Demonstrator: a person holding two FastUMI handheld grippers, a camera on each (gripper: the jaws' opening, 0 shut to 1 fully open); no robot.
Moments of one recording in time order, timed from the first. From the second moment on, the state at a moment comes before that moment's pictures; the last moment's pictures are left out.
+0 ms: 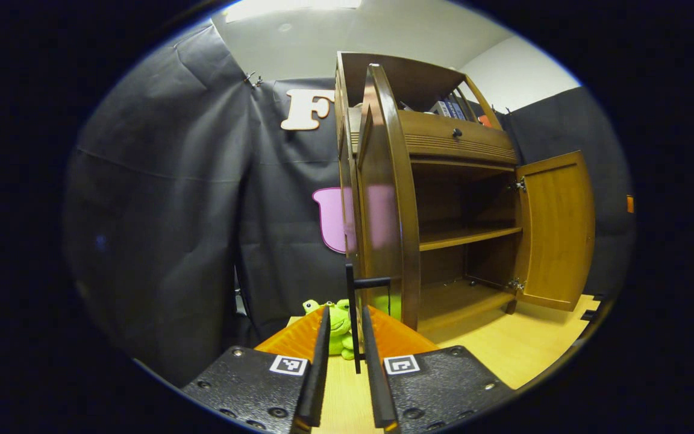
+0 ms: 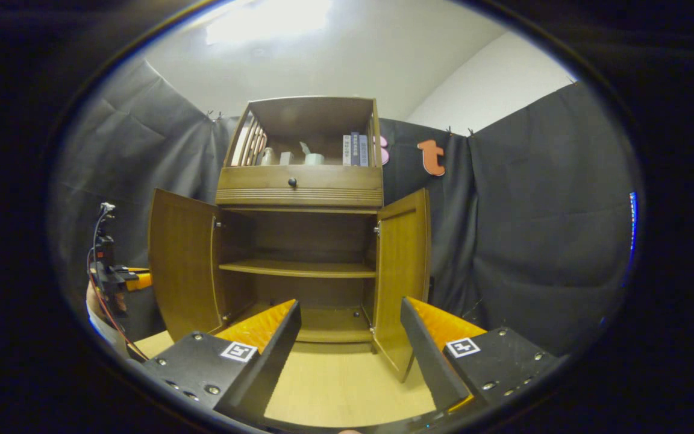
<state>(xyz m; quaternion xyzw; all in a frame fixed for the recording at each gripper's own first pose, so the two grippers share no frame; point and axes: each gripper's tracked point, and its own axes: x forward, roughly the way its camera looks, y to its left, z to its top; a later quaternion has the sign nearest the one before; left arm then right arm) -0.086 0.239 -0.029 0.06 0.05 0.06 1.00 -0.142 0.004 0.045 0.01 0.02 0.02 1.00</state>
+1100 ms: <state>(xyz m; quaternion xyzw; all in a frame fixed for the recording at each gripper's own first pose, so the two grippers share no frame) -0.123 0.138 0.051 0.03 0.01 0.10 0.99 -0.124 -0.035 0.034 0.06 0.00 0.00 1.00</state>
